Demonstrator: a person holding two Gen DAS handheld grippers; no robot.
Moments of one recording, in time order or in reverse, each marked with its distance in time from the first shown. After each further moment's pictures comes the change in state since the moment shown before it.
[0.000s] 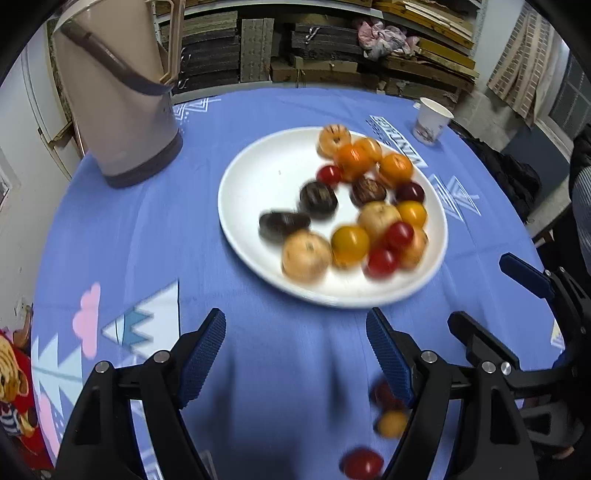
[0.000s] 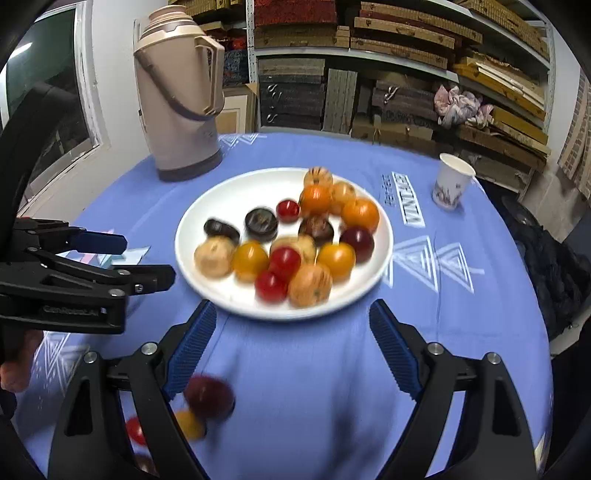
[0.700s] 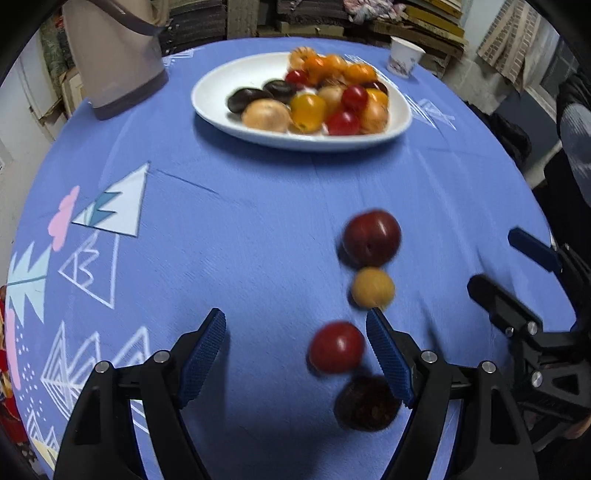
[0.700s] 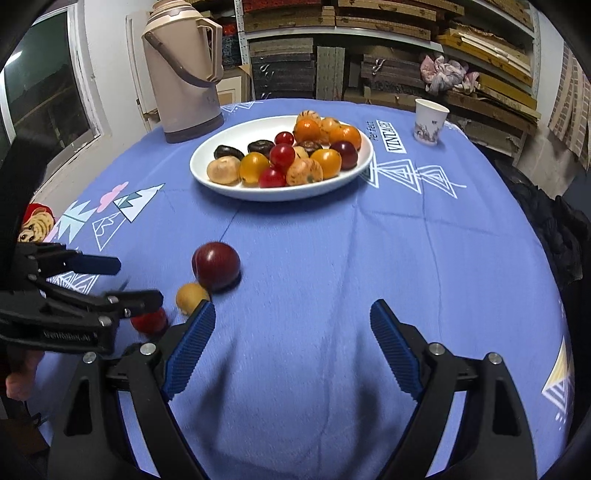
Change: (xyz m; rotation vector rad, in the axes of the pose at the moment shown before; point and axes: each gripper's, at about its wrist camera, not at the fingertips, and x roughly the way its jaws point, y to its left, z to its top) left arm 0.007 -0.031 -0.101 0.028 0.120 -0.028; right arm -0.041 -0.001 -0.092 0.068 0.061 0.011
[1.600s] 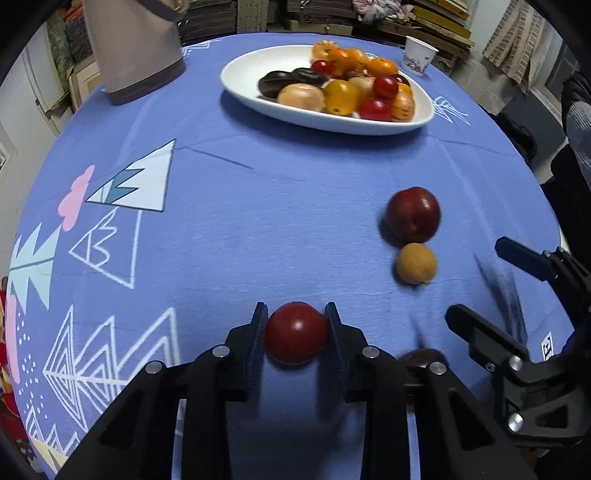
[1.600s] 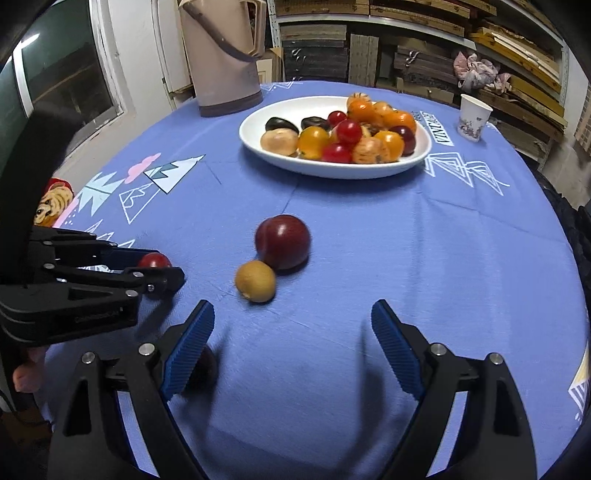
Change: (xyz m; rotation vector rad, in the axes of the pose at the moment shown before) left arm 0.003 0.033 -0.013 -0.030 -0.003 0.016; right arm 0.027 0.054 -0.001 -0.064 0.076 0.075
